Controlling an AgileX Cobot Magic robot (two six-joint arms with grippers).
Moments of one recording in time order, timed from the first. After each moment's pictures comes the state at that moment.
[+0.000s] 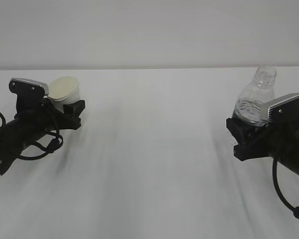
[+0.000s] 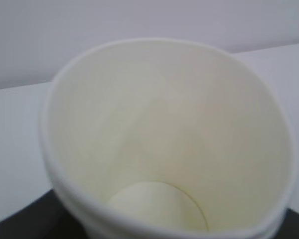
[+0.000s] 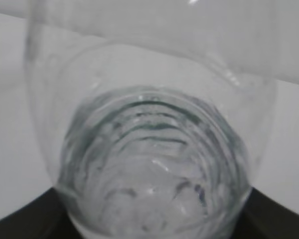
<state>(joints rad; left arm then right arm) -0.19 2.19 -0.83 0.19 -1.10 -0.10 0.16 1.82 -0.39 -0.22 -1.07 -0.10</state>
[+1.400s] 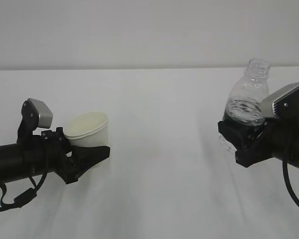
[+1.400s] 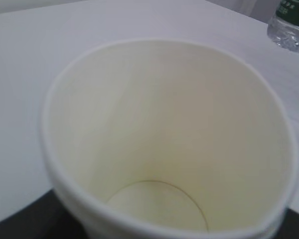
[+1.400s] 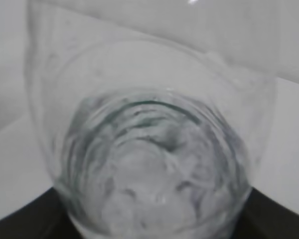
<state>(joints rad) -0.19 1.99 -0.56 0.85 -1.14 -0.38 0.16 1.60 -0.39 -0.48 -0.83 0.06</state>
